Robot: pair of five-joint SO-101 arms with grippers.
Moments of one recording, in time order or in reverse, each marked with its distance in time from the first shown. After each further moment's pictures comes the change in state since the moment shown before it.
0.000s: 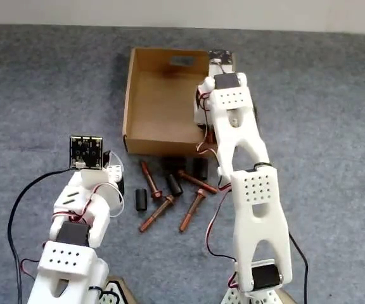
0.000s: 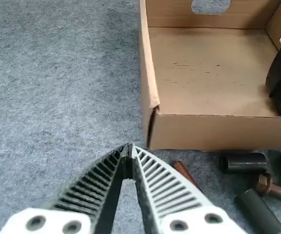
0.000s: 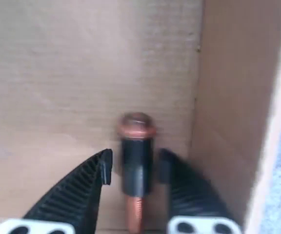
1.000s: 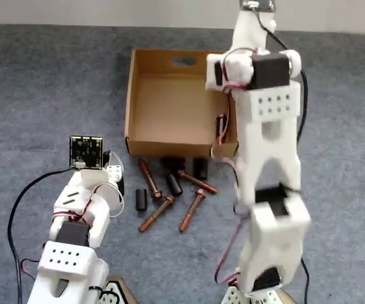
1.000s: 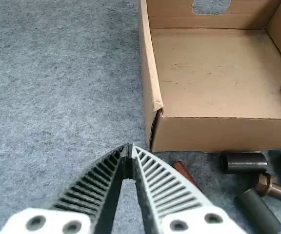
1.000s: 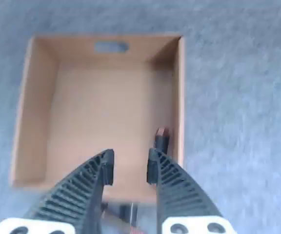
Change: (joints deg) left arm 0.0 0.0 0.0 0.0 0.0; right arm -1.3 -39.8 2.0 13.5 0.0
